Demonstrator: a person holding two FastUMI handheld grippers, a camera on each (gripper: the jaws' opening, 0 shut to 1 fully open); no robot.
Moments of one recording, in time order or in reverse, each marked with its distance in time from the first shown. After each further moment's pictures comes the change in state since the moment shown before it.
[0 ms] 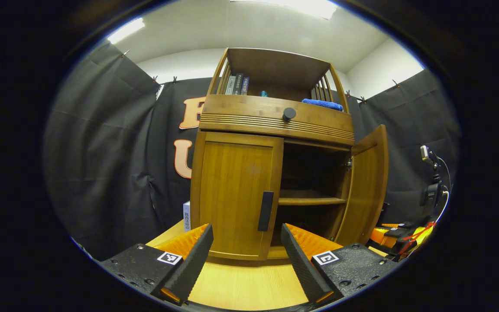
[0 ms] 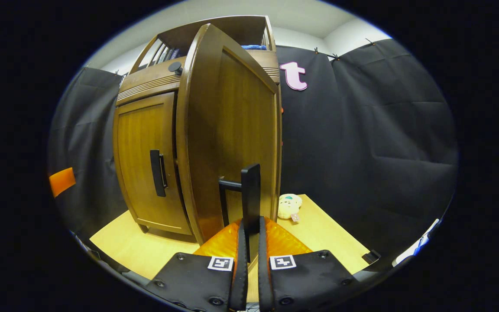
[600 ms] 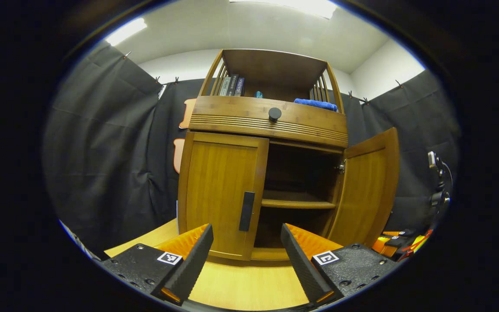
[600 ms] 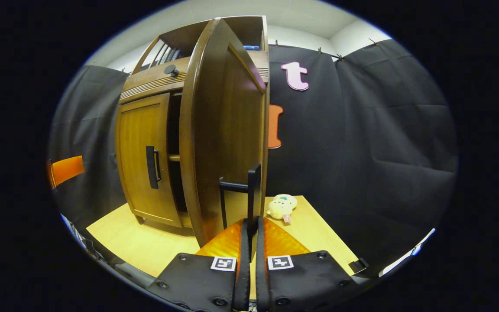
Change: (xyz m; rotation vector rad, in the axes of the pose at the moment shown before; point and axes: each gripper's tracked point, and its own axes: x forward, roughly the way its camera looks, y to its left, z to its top) left arm 0.000 -0.060 0.006 -0.050 -0.012 0.036; right arm -0.012 -0.062 0.000 -0.018 0.005 0.014
